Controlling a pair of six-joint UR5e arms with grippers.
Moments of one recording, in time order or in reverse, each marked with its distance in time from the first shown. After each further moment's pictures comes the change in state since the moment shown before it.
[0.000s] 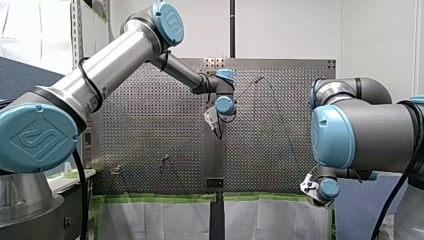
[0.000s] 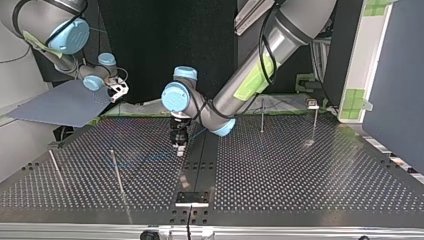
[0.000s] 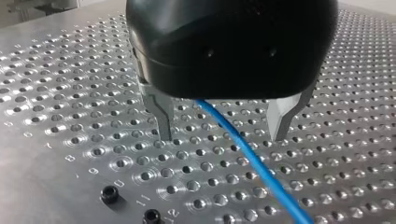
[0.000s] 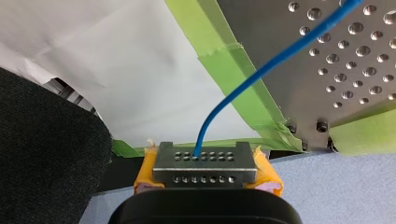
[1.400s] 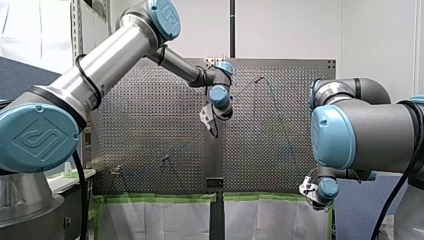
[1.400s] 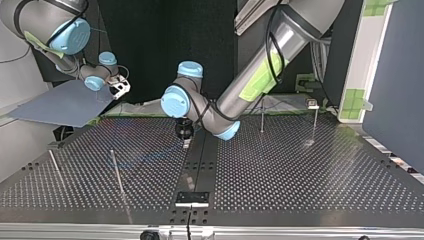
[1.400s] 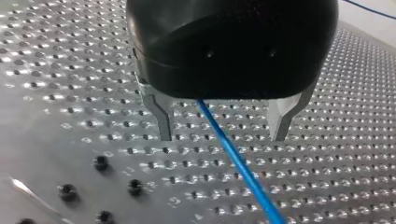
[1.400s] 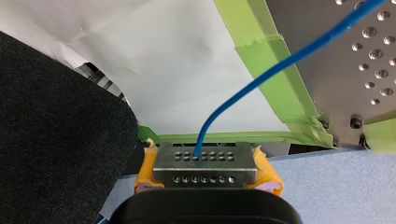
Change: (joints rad) left arm 0.010 0.052 -0.001 -0.263 0.021 -0.146; right arm 0.006 0.003 0.000 0.072 0.006 -0.030
